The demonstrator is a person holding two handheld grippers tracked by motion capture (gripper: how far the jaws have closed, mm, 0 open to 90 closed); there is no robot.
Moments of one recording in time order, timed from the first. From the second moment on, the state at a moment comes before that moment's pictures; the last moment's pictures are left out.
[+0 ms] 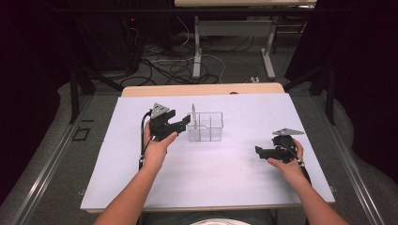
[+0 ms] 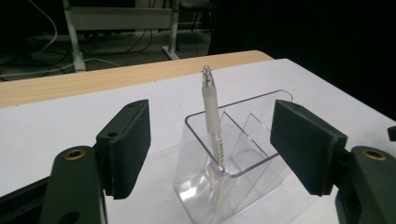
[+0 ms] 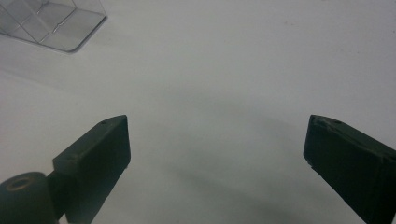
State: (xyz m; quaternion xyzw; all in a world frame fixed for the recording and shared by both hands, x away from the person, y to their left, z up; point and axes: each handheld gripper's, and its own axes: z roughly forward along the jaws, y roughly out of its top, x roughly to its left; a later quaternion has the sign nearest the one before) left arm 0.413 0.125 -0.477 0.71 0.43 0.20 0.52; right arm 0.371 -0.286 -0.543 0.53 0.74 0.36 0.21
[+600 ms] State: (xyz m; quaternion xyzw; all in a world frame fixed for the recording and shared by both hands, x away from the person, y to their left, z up) left arm 0.387 0.163 -0.494 0.73 0.46 0.17 0.47; right arm 0.371 -0.287 -0.542 0.53 0.74 0.36 0.21
